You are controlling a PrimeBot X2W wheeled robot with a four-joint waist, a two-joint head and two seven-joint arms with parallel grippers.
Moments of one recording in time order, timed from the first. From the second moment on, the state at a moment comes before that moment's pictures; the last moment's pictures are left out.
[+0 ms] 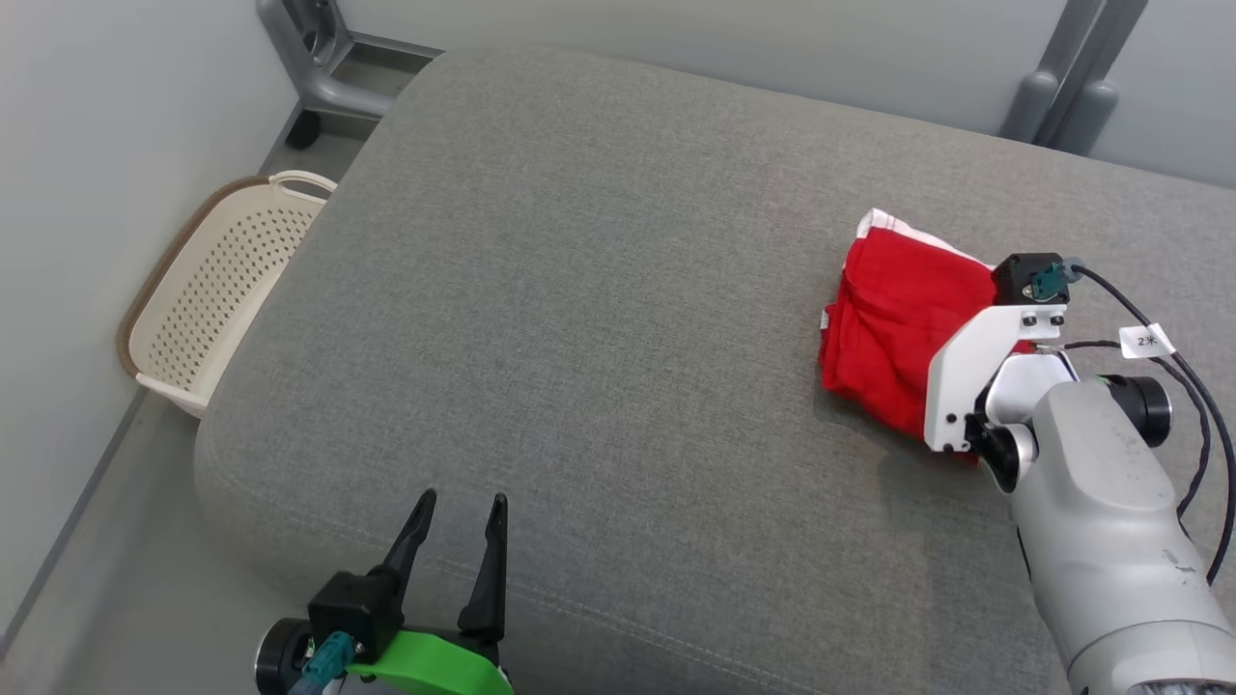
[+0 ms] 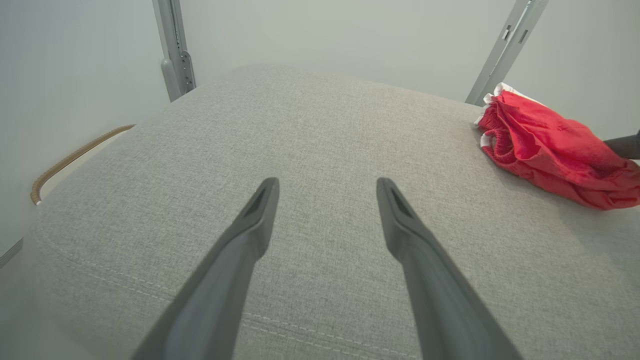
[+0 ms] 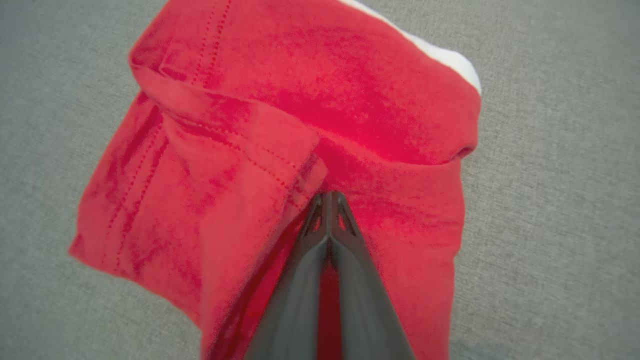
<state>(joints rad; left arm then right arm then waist) -0.03 0.06 -0.29 0.28 -0.29 -0.06 -0.26 -0.71 -0.06 -0.19 0.93 -0.07 0.13 0.37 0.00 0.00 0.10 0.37</state>
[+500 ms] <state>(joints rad) -0.01 0.06 -0.29 0.29 -0.30 -0.06 -0.26 -0.71 -0.05 0.04 1.02 0.12 0.13 0.34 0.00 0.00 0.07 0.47</state>
